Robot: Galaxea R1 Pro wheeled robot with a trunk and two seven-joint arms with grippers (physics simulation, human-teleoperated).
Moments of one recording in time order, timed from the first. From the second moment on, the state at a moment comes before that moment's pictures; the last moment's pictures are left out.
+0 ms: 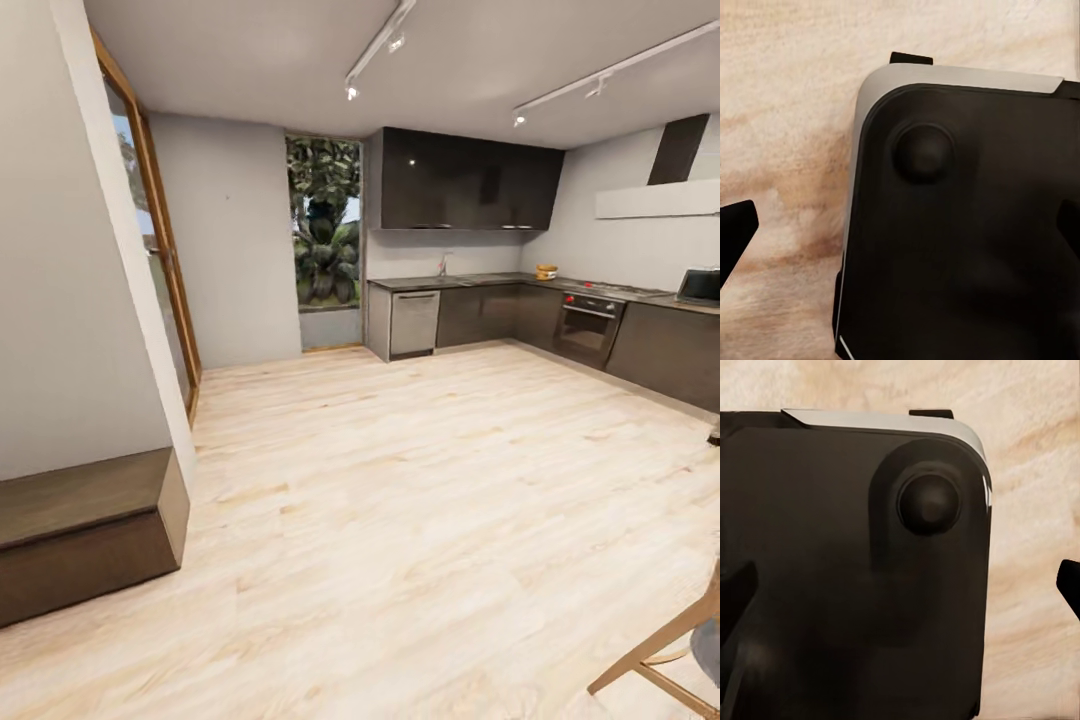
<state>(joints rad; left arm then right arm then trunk) 0.00 0.03 0.03 -0.08 0.12 -0.04 0.00 -0.02 0.01 0.00 -0.01 -0.01 -0.09 -0.01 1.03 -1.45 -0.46</state>
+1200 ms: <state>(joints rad) 0.00 -0.03 0.04 -0.07 0.12 -0.04 -0.01 -0.02 0.01 0.01 -0.01 0.00 -0.10 -0.01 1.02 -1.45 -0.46</state>
